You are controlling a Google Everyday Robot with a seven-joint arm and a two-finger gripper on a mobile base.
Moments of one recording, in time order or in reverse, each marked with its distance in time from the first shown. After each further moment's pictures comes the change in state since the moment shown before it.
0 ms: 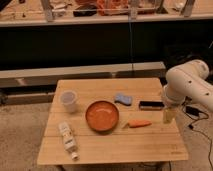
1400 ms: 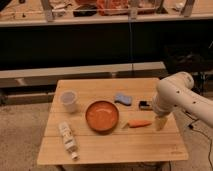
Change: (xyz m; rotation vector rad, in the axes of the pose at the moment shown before) arm -0.039 0.020 0.066 -0.045 -0.069 -0.205
